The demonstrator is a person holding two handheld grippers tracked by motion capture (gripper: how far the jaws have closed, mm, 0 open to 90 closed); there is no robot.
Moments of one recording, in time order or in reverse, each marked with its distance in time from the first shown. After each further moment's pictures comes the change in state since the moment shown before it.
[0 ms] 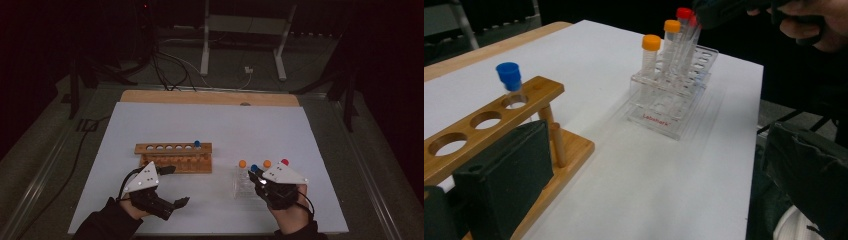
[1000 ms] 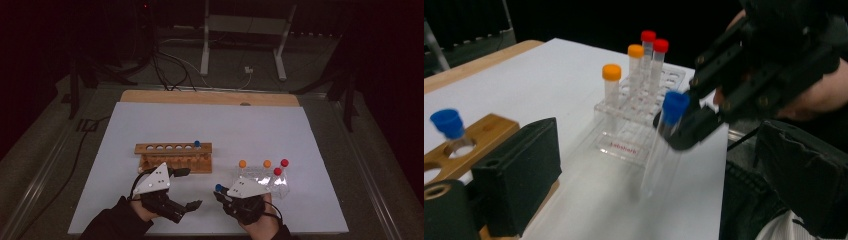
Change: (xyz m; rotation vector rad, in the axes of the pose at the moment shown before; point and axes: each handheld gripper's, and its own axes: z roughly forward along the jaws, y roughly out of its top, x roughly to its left) left arm -0.019 0.022 0.017 -0.042 -0.087 0.023; right arm 0.064 -0.005 0.031 0.048 0.271 -0.089
